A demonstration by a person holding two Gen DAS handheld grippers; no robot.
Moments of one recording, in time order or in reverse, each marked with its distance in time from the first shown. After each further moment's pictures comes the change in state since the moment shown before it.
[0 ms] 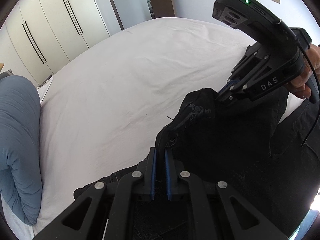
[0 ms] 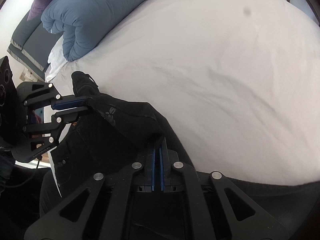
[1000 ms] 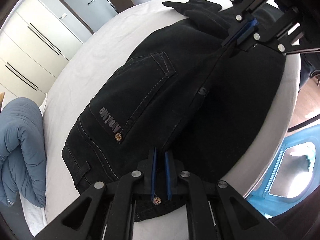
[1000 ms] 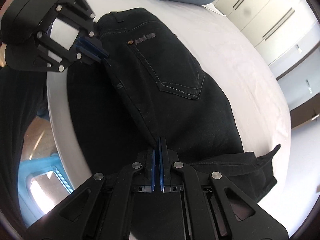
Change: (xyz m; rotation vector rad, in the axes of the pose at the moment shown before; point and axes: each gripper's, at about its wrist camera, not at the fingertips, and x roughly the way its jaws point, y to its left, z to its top) left arm -0.074 -0.139 -0.179 0.330 0.073 0.064; right arm 0.000 0.297 -0.315 -0.577 0.012 -0.553
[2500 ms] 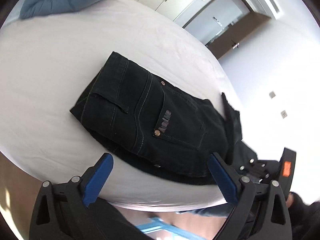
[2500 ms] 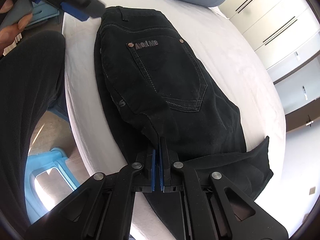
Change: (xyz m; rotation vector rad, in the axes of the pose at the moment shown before) left arm -0.040 0.082 -0.126 -1.296 -0.194 -0.479; right arm -0.014 0.011 -0.006 -0.032 0.017 -0.017
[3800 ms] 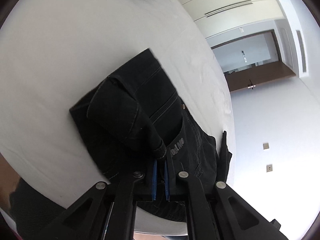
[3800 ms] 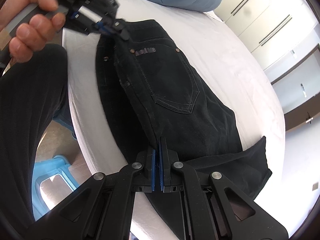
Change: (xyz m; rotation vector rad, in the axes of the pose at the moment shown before) left arm 0.026 0.026 0.029 -0.297 -0.075 -0.015; right arm -0.025 0.009 0.006 0.033 -0.045 -0.011
